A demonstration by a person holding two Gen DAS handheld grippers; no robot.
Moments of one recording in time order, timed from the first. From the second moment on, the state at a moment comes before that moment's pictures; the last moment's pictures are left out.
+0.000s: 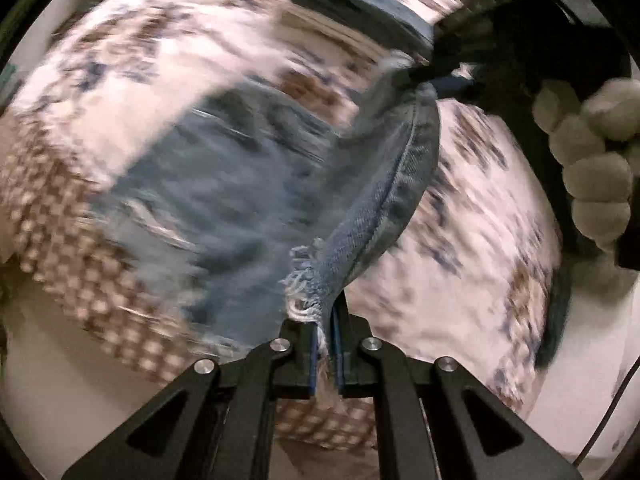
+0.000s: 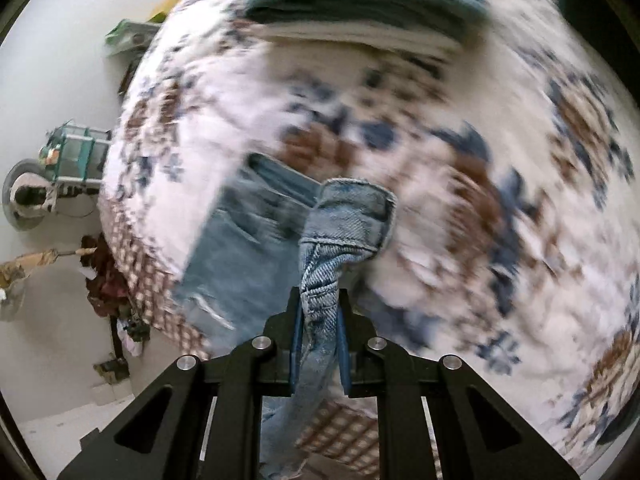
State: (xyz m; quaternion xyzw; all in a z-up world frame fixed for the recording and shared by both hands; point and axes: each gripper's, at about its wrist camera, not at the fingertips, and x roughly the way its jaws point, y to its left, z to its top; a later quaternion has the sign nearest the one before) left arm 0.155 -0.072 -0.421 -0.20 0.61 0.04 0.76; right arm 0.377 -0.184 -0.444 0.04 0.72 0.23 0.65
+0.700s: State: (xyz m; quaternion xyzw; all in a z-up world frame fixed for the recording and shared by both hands) left arm 0.193 0.157 -0.543 -0.31 0.64 0.10 0.70; right arm 0.412 0.034 -0.572 0.02 0.78 0.22 0.59
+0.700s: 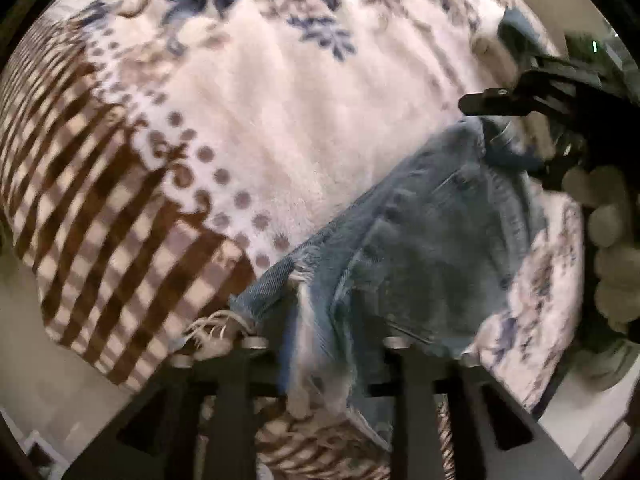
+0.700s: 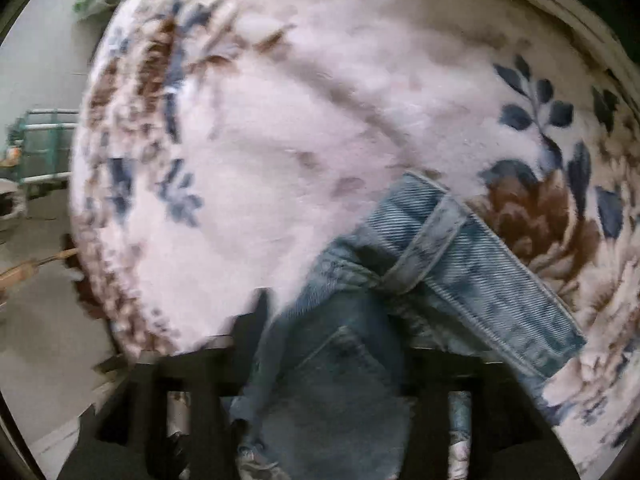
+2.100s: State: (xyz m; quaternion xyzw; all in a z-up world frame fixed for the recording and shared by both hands) left arm 0.129 0.045 -0.611 -0.43 0.65 0.15 0.61; right arm 0.392 -0.096 -0.592 -0.04 0.74 0.22 0.63
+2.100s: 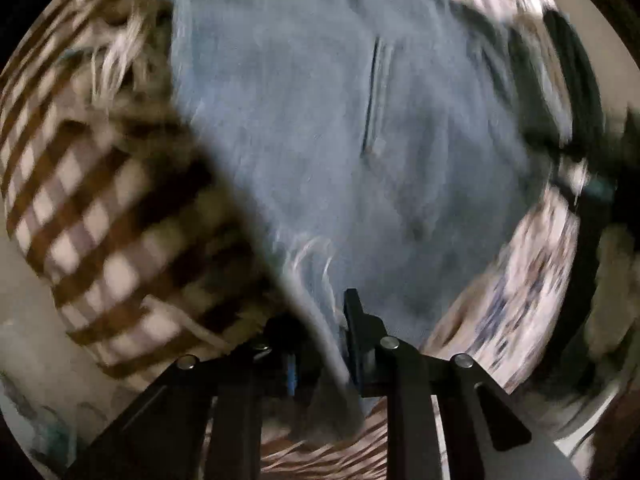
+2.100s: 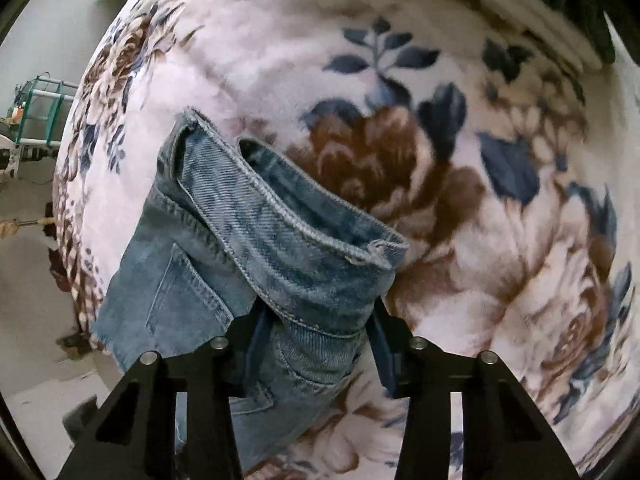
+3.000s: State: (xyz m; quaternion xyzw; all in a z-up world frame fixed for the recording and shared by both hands) left arm 0.109 0.064 -0.630 -0.50 0.61 0.11 0.61; right arm 0.379 -0.124 -0.634 0.13 0.78 0.21 0.57
